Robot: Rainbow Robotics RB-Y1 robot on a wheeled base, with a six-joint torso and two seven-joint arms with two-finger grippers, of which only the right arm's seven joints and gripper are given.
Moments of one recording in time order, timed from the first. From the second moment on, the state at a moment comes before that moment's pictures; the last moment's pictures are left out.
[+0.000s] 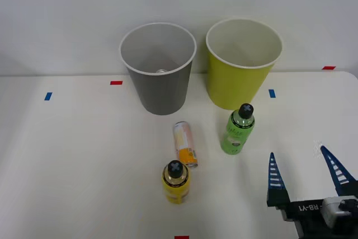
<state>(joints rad) 0.80 -0.35 0.33 -2.15 -0.43 -0.49 2.10</state>
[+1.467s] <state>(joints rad) 0.89 -0.09 0.16 -1.75 0.41 -0.84 0.97</state>
